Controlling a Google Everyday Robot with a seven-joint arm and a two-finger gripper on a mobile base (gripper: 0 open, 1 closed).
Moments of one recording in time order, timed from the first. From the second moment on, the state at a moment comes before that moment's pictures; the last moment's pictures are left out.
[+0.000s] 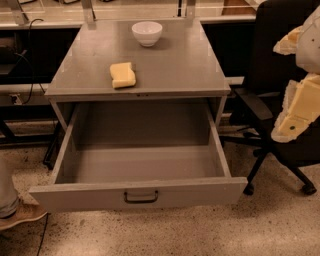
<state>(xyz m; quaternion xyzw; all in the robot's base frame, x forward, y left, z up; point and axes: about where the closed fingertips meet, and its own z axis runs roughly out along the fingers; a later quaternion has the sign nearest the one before) 0.436 -0.207 1.006 -0.60 0.77 -0.07 0.20</state>
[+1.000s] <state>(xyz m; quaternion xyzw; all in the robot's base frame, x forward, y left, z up) 0.490 -0.164 0.988 -0.58 0.78 -0.01 0.24</state>
